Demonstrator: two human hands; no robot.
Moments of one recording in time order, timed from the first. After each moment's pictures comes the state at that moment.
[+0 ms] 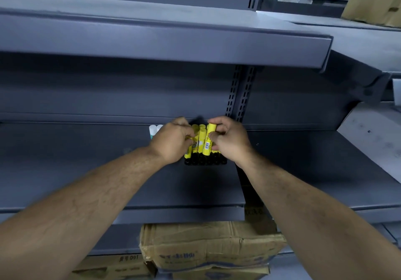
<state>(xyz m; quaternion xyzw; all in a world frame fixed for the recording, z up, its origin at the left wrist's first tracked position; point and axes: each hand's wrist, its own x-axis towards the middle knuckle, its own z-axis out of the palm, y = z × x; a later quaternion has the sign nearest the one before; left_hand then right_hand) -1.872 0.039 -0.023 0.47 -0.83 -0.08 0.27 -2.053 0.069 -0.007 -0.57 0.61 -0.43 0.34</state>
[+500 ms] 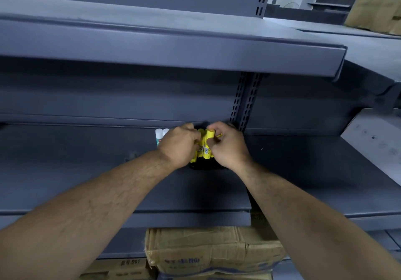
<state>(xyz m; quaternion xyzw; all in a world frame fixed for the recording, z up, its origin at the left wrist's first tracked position) -1.873 0.044 -0.016 0.48 -0.85 -0.03 0.21 -2.035 0.066 -0.016 -0.65 0.61 -0.41 0.19</state>
